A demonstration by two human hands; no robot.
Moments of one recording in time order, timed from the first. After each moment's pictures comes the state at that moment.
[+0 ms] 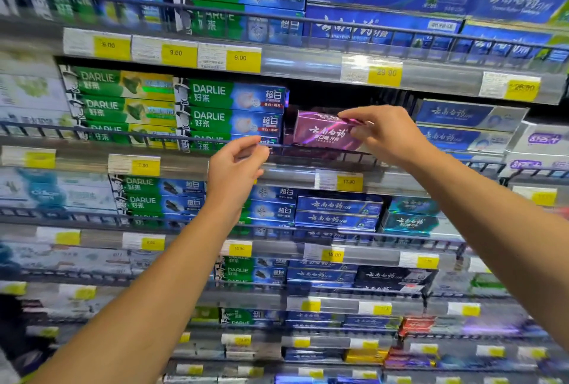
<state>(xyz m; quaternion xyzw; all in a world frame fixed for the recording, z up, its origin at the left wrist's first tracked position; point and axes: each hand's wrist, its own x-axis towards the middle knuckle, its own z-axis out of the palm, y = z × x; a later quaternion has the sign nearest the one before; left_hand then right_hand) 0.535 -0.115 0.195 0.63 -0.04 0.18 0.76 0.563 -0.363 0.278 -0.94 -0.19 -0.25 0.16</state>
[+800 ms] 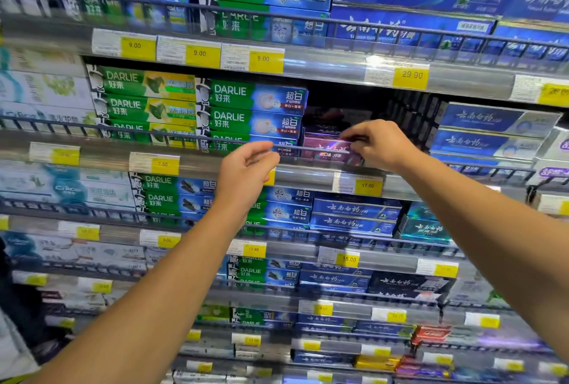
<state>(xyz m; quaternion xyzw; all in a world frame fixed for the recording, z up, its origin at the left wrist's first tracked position) 0.537 -0.097 0.191 0.66 -0.04 0.17 0.73 0.602 -0.344 0.257 -0.96 -0.16 -0.16 0.14</state>
